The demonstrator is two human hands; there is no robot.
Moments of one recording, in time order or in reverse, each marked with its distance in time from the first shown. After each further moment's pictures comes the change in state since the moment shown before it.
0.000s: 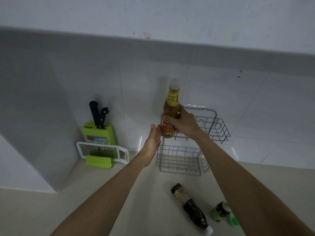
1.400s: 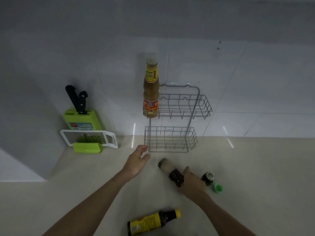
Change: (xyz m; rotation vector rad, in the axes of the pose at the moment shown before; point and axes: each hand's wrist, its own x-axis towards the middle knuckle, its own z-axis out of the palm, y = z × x) left_hand -0.054 -0.106 -0.010 0.640 0.130 -0.107; right_hand -0.206 0.189 0.051 -0.758 -0.259 0.574
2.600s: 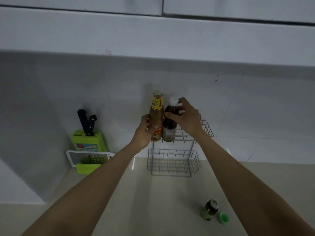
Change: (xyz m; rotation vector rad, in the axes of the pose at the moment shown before) left_hand 0.049 0.145 -0.063 -0.226 0.112 0.365; right_hand 0.048 -0.112 -0.262 0.743 0.641 -0.605
